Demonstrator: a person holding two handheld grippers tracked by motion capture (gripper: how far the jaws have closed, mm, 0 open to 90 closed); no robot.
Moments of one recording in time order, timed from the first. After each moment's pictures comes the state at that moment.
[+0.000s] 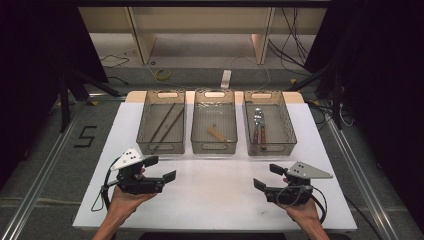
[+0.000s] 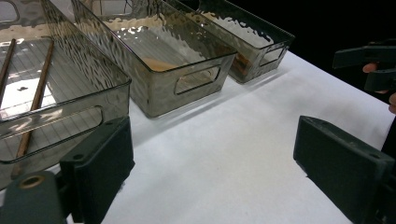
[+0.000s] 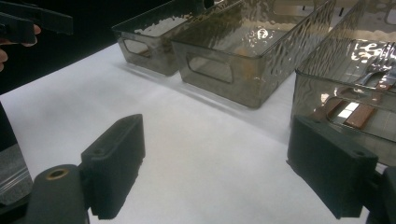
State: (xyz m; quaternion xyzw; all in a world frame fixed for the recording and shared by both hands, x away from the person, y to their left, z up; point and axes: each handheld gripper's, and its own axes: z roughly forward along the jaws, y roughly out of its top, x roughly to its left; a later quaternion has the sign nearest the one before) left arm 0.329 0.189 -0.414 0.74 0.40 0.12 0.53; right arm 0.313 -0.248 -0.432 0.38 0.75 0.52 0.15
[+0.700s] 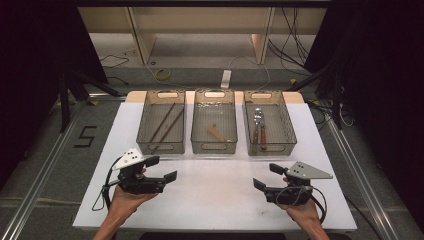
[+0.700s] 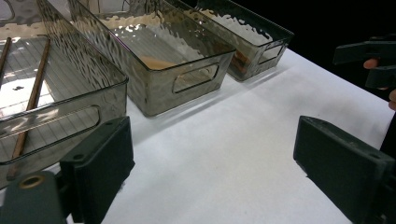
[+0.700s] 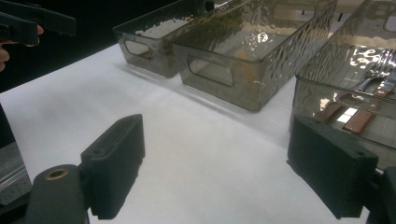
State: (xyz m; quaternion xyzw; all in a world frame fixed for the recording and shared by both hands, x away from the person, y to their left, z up) left arm 0.330 0.187 -0.414 0.74 0.39 0.12 0.53; right arm 0.312 -0.247 -0.430 0.37 0.75 0.52 0.16
